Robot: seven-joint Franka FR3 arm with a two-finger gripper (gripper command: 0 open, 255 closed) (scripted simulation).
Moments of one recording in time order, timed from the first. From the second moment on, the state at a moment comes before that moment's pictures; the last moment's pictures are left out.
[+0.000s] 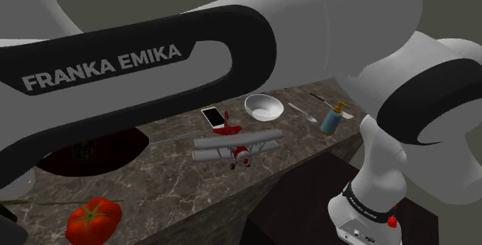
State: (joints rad) arm 1.08 0.63 -0.21 -1.26 0.43 2.36 -0.58
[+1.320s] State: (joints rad) arm 1.07 0.73 -0.16 -1.37 0.49 2.56 -0.66
